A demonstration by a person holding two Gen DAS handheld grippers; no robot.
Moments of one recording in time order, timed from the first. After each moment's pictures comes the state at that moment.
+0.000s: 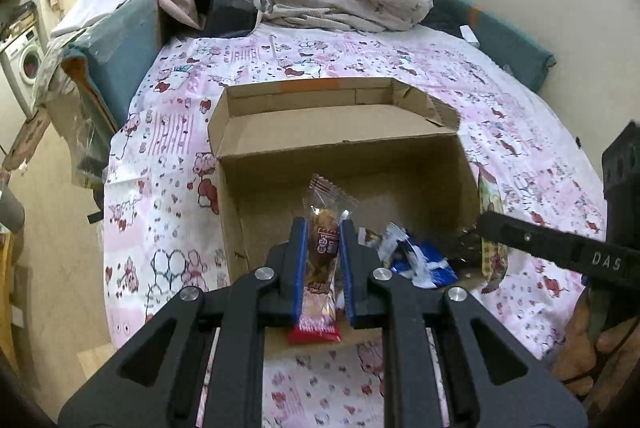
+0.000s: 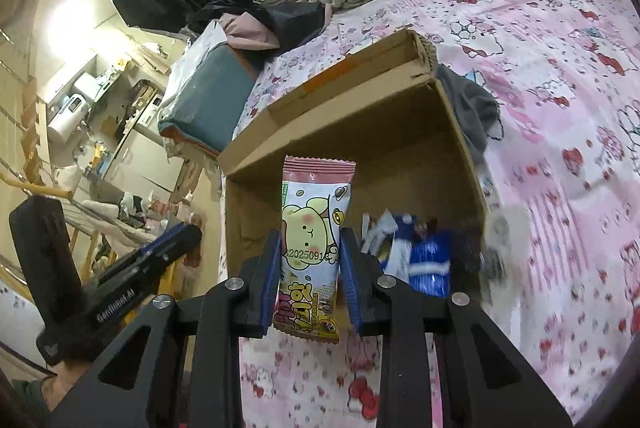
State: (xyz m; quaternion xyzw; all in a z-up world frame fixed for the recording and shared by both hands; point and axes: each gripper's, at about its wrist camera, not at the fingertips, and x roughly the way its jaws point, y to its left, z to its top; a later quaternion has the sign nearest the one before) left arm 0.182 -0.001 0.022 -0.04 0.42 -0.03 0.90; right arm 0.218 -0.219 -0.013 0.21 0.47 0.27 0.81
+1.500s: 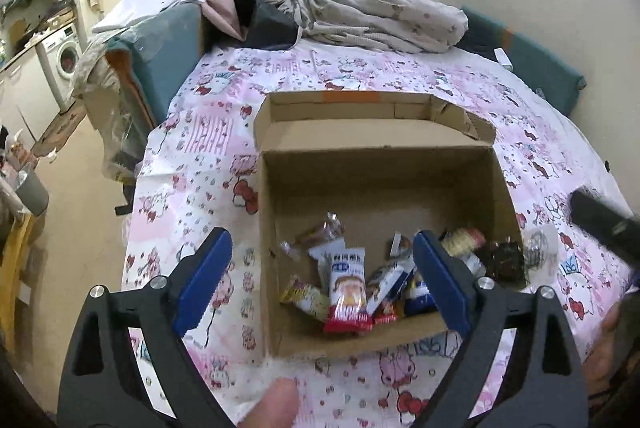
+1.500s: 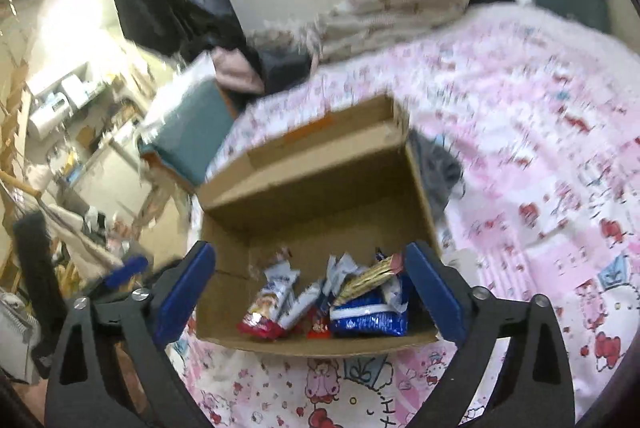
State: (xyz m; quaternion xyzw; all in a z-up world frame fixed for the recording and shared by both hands) left arm 0.150 0.010 0.017 -0.05 0.39 0.04 0.92; right arm 0.167 -0.238 0.028 0.15 0.36 0.22 0.89
